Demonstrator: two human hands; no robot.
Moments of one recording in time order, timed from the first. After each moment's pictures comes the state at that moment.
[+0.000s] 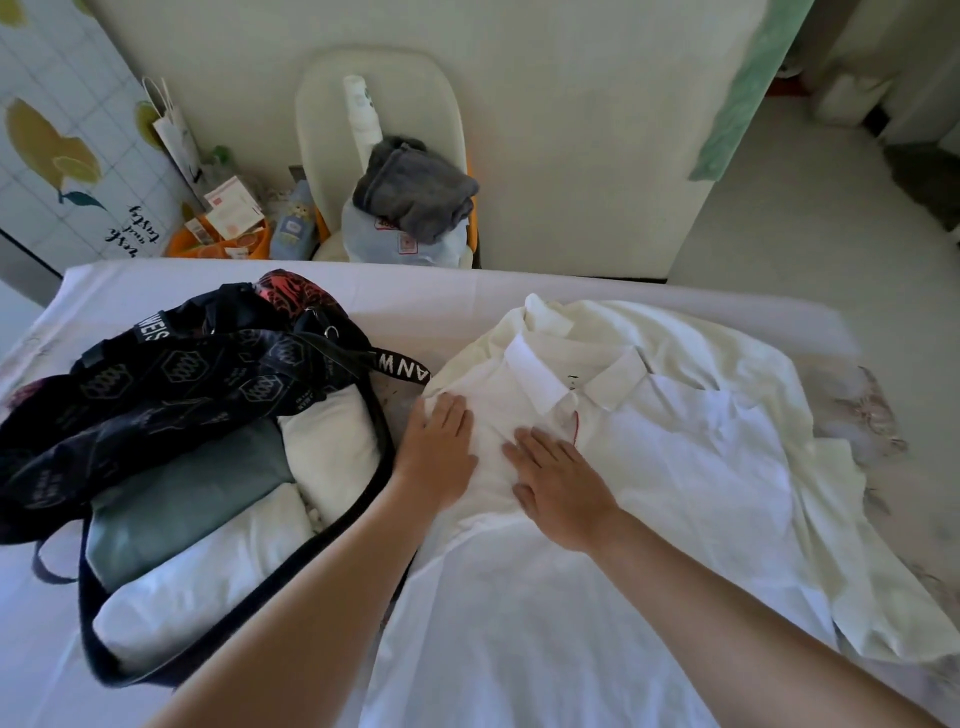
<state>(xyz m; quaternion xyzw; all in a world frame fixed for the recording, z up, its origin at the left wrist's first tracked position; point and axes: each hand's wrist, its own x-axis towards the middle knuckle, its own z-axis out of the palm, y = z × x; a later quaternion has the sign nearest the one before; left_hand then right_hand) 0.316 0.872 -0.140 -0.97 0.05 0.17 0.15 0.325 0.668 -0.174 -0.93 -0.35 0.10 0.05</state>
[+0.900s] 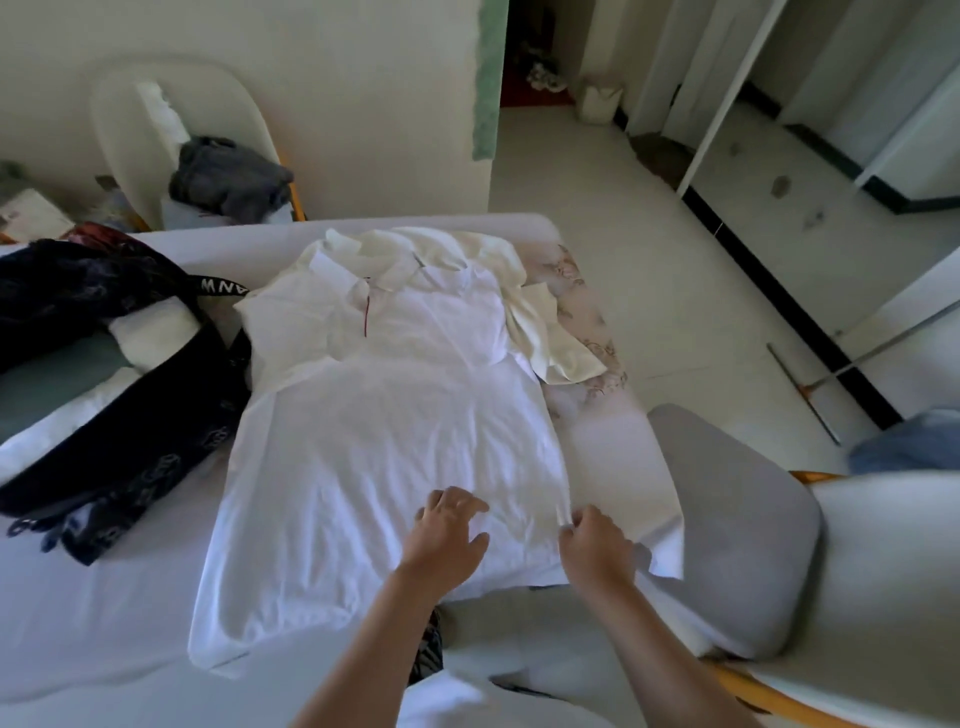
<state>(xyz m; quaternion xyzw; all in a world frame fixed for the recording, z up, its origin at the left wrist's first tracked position) -0.013 0.607 -0.140 -0.94 0.10 0.20 -0.26 -0.042 0.405 -0.135 -0.94 0.24 0.15 0.17</state>
